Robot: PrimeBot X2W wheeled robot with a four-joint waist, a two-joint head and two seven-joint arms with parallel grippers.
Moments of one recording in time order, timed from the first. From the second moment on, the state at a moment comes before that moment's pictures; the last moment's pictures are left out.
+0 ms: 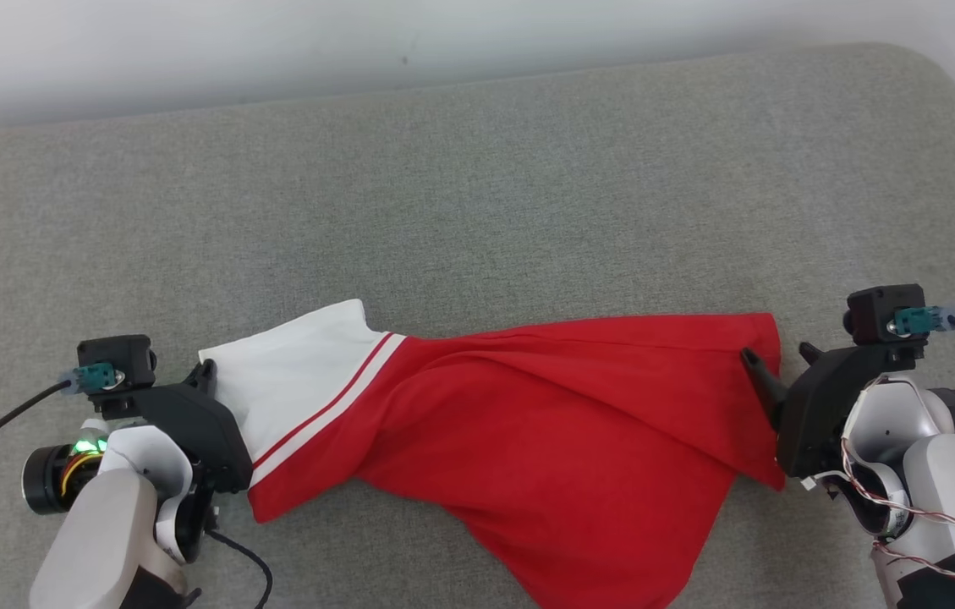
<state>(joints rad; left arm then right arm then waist) -0.60 0.18 -0.11 0.77 -0.41 -0.06 0.16 -0.43 -0.21 0.05 0.34 0.29 0.13 0.54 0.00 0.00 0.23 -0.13</state>
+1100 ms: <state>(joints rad) -0.61 0.18 -0.09 0.67 -0.50 -0.10 0.06 -0.47 -0.18 0.07 0.38 0.33 0.13 0.42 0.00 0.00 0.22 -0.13</state>
